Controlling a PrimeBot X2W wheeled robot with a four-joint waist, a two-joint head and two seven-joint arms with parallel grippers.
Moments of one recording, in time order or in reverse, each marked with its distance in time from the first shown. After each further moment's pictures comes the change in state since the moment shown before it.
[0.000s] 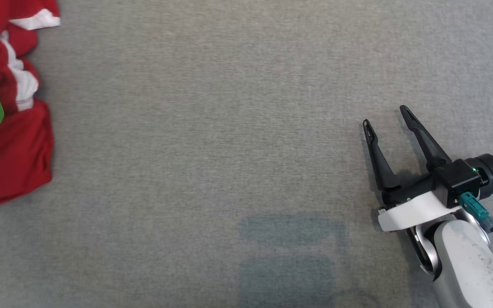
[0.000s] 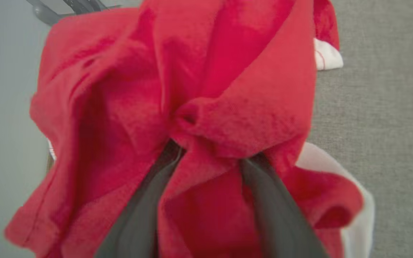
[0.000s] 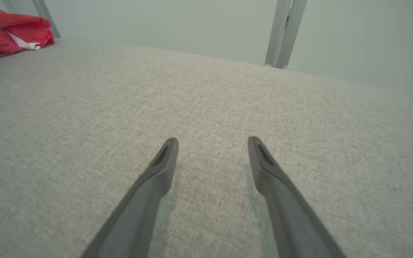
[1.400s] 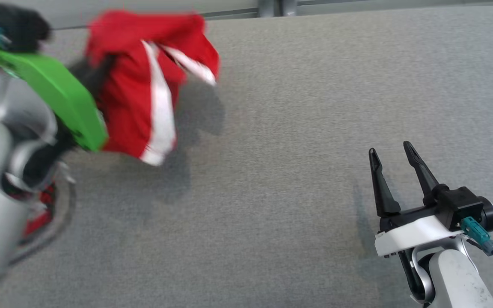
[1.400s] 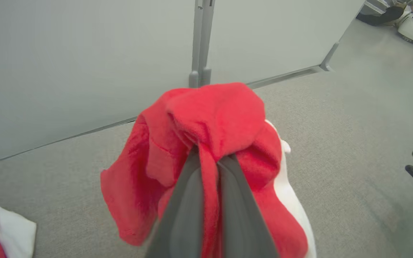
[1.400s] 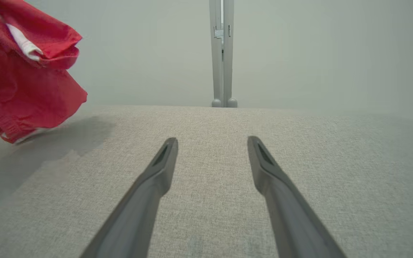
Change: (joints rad) left arm 0.202 0.086 -0.231 -0.809 -0.414 0.089 0.090; right arm 0.114 0.116 -0.084 0.028 0.064 0.000 0.000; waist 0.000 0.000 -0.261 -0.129
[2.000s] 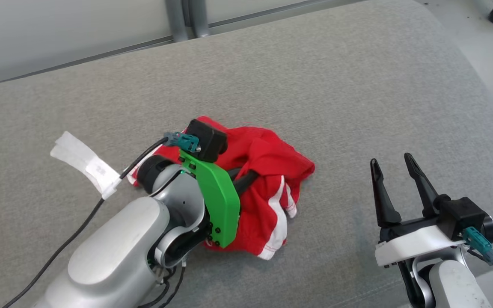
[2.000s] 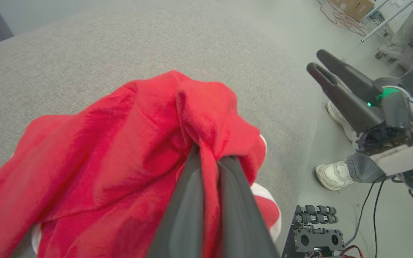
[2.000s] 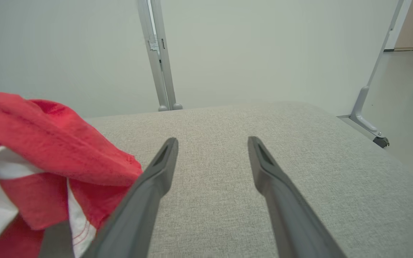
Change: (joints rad) left arm 0.169 -0.265 -0.283 -0.045 0.059 0.041 0.007; right arm 0.041 0.006 -0.004 -0.007 0.037 0.000 0.000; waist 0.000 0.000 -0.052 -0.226
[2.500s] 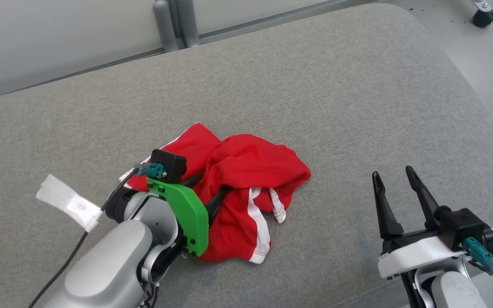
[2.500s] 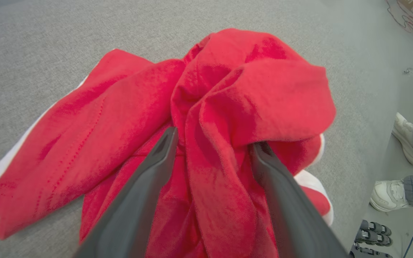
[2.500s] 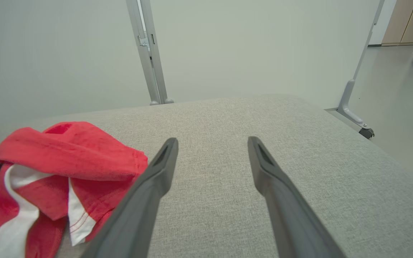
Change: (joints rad) left arm 0.069 0.005 -0.003 0.304 0.059 0.008 -0.167; right arm 0.041 0.001 -0.004 0.008 -0.005 0.000 0.000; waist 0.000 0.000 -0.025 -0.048
